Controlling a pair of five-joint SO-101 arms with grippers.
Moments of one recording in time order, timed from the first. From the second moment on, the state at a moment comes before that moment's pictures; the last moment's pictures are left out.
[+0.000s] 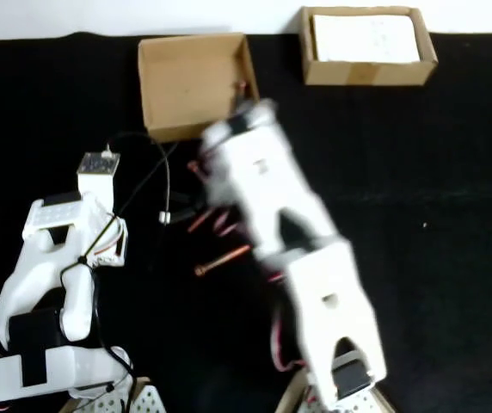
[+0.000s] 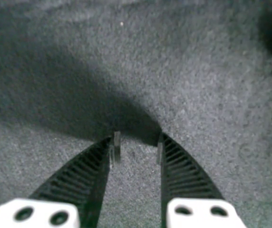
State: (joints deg) left arm -17.9 -5.0 44.0 58.2 -10.5; right arm -24.2 43.2 -46.2 100.1 -27.1
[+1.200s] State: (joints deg) left arm 16.7 33.5 -27.8 89.7 -17.9; right arm 2.5 -12.6 61.9 27.8 5.8
